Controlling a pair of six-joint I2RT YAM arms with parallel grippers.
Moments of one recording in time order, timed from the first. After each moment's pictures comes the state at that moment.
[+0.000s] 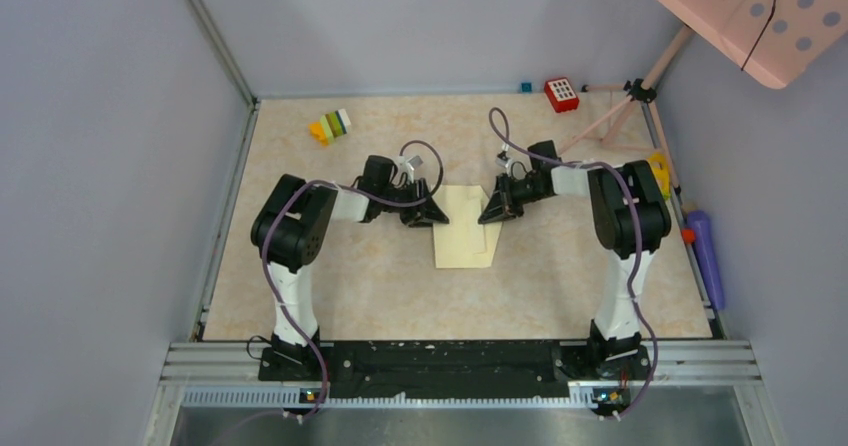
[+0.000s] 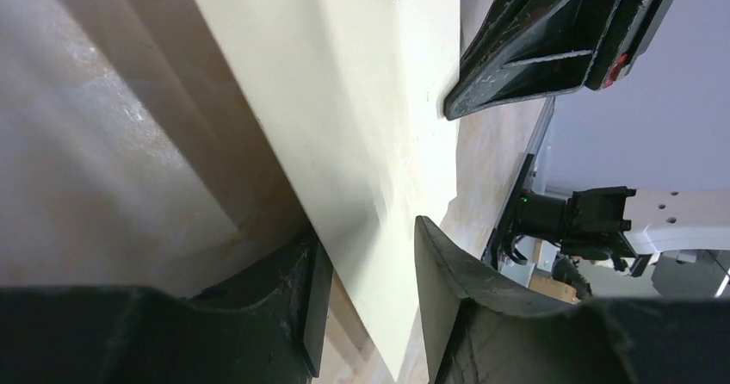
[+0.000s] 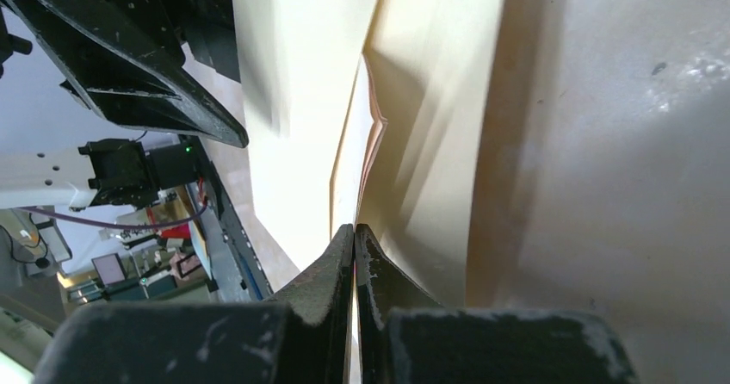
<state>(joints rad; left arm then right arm) -0.38 2.01 0.98 0.30 0.87 -0.66 0.23 2.03 1.16 -0.28 -0.96 0.23</state>
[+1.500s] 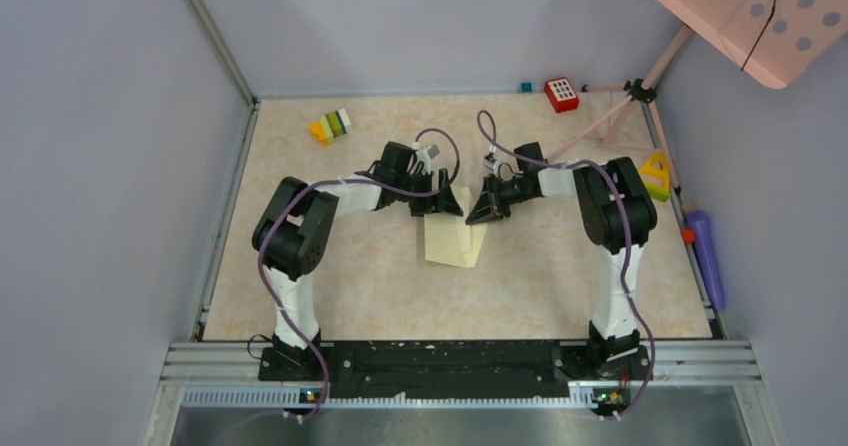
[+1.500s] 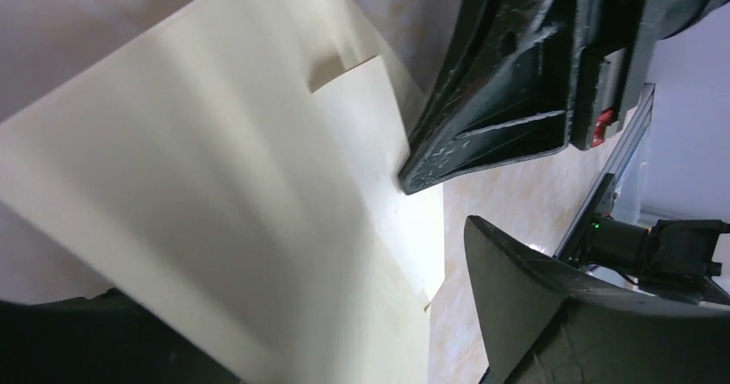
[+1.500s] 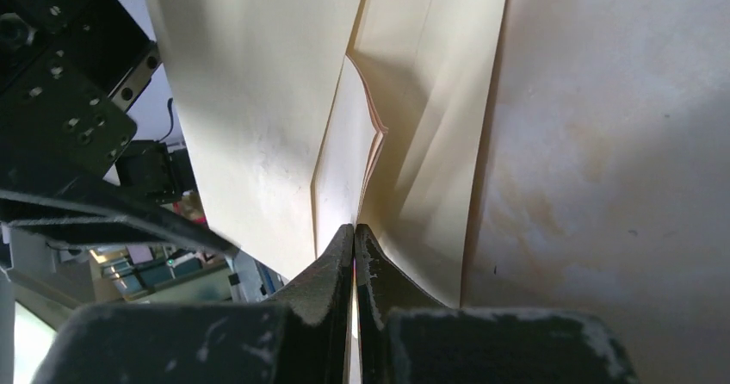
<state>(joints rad) -0.46 1.97 1.15 0.00 0.64 -0.49 0.29 2.10 1.20 -0.19 -1.01 0.33</state>
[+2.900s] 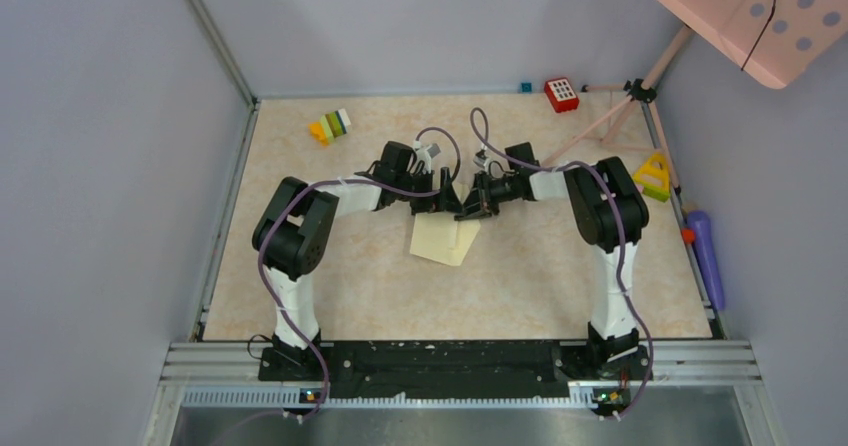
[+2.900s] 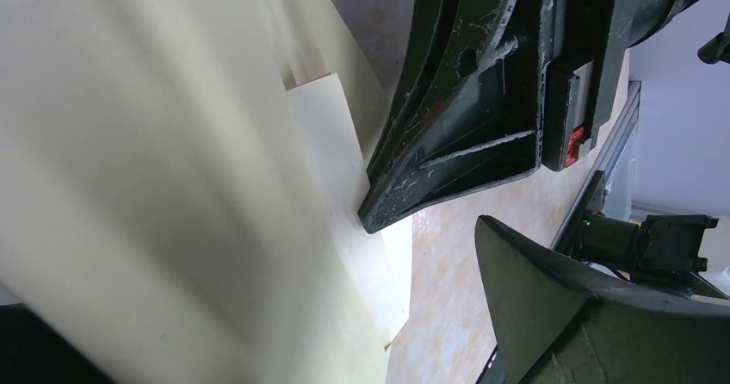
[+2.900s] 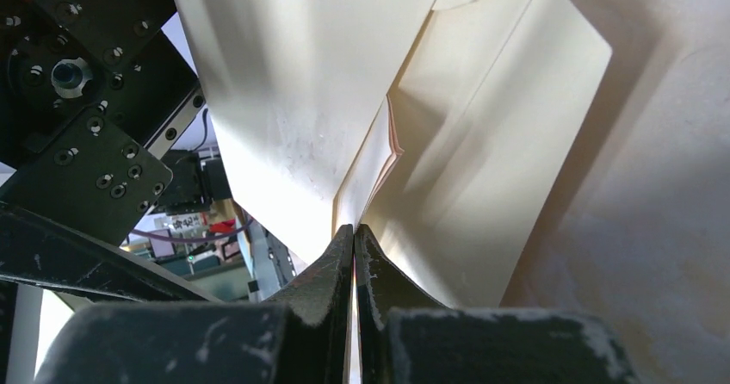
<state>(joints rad) -0.47 1.97 1.15 0.04 0.67 -0.50 0.34 2.14 1.20 0.02 -1.06 0.50</state>
